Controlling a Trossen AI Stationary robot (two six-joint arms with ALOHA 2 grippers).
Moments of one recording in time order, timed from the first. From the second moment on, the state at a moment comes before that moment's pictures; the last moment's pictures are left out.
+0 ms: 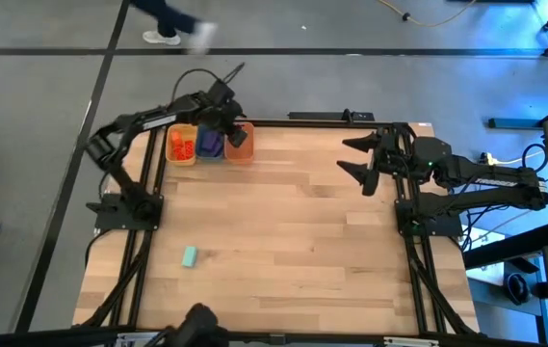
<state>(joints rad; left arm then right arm) 0.80 1.64 1.18 -0.52 0.29 -0.09 -0.09 0.74 0.78 -0.11 0.19 0.20</state>
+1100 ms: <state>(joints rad) 0.70 1.86 1.18 -0.57 -0.02 0.06 -0.09 0.74 0.78 -0.15 0.24 0.20</state>
